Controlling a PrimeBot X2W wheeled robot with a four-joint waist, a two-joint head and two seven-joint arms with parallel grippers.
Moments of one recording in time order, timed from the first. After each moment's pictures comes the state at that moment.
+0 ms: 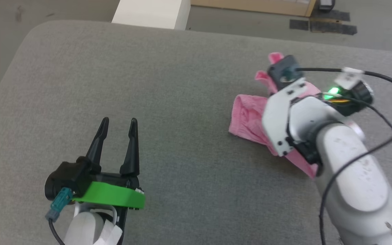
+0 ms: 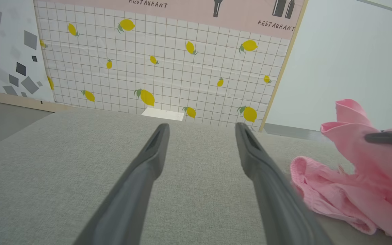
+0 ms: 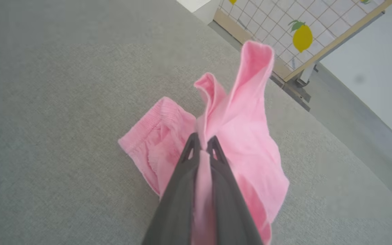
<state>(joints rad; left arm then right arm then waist) -0.11 0.06 -0.08 -0.01 -0.24 -0.12 -0.26 -0.57 -0.10 0.28 0.10 -0.04 0.13 0.85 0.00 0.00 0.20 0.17</state>
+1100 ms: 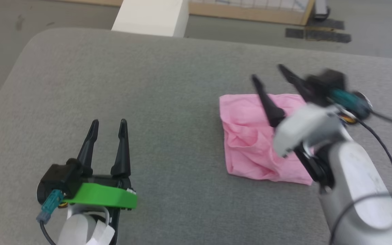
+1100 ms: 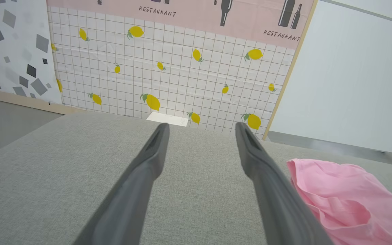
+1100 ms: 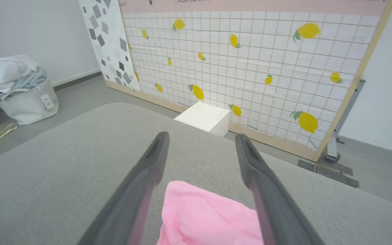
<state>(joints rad) -0.11 0.05 -0.04 0.00 -0.26 -0.12 -0.26 -0.47 -0.05 0.19 0.11 0.17 0.13 0.23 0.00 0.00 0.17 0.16</state>
